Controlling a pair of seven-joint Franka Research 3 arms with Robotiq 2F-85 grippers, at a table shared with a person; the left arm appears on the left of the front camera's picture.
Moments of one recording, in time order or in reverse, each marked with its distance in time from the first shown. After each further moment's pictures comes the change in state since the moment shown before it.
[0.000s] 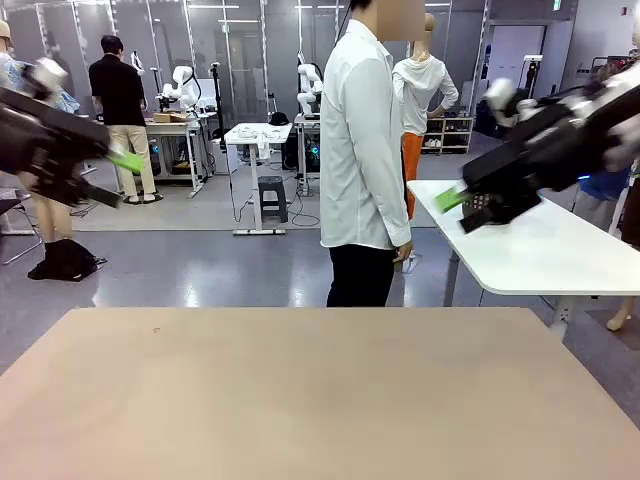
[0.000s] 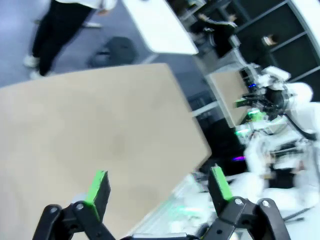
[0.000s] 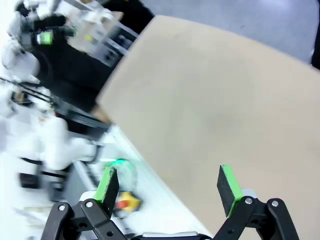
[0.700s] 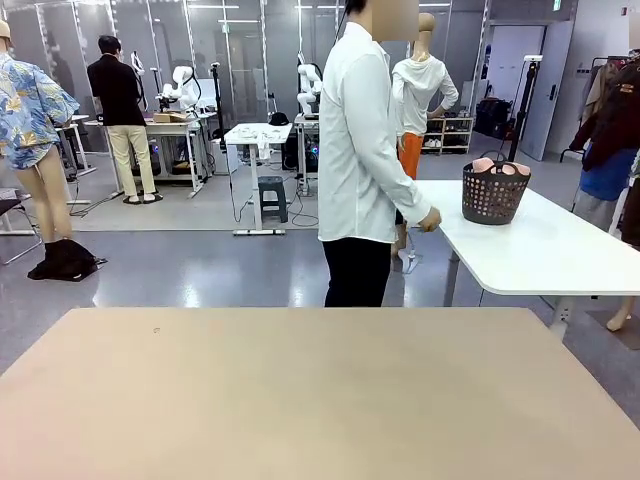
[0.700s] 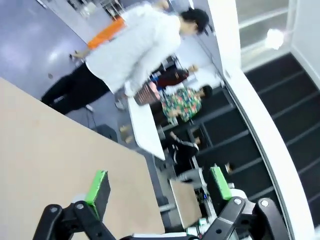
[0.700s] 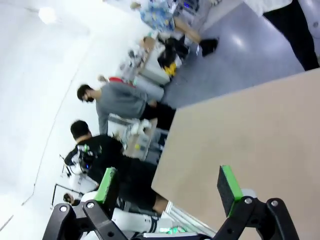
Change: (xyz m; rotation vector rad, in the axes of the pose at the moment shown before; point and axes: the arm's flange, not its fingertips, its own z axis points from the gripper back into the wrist) left arm -0.139 0.091 0.247 -0.036 -0.618 0.336; right arm -0.133 -0.077 0.179 0.143 -0.584 -0.317
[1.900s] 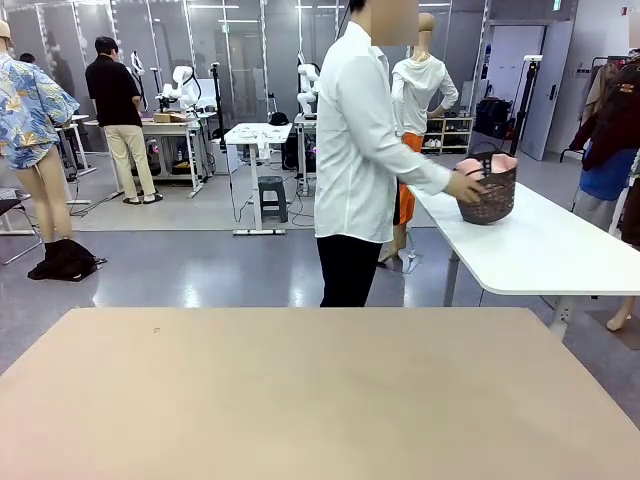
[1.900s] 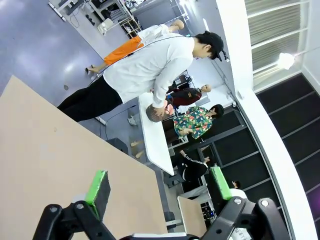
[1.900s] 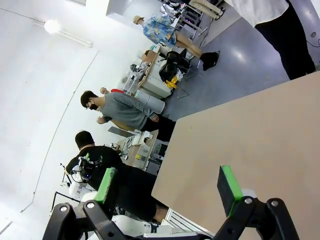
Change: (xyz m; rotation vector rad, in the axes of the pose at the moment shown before) left arm -0.001 0.002 0.022 0.060 -0.071 0.015; right arm -0.014 -0.004 0.015 0.000 -0.041 -0.001
